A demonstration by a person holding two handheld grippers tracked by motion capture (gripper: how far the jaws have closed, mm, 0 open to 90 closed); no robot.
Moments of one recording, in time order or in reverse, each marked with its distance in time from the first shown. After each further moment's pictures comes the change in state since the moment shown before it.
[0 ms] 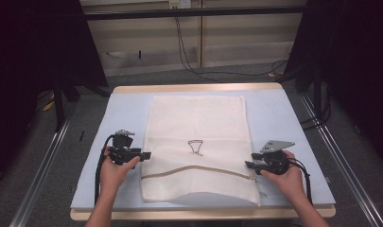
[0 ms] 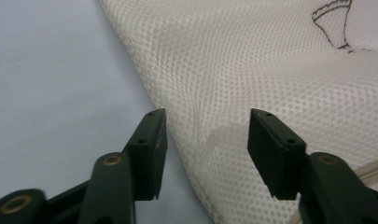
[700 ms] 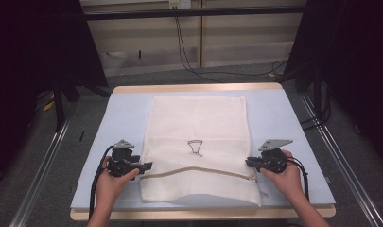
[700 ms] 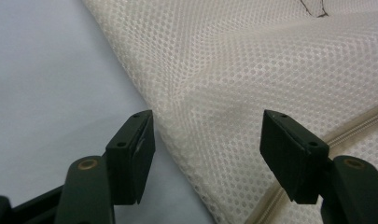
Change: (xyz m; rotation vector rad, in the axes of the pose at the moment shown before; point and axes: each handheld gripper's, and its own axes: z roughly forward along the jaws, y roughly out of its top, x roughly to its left) left arm -0.011 -0.031 0.000 -0.051 -0.014 0.083; right arm 0.002 0.006 0.001 0.036 0.047 0.042
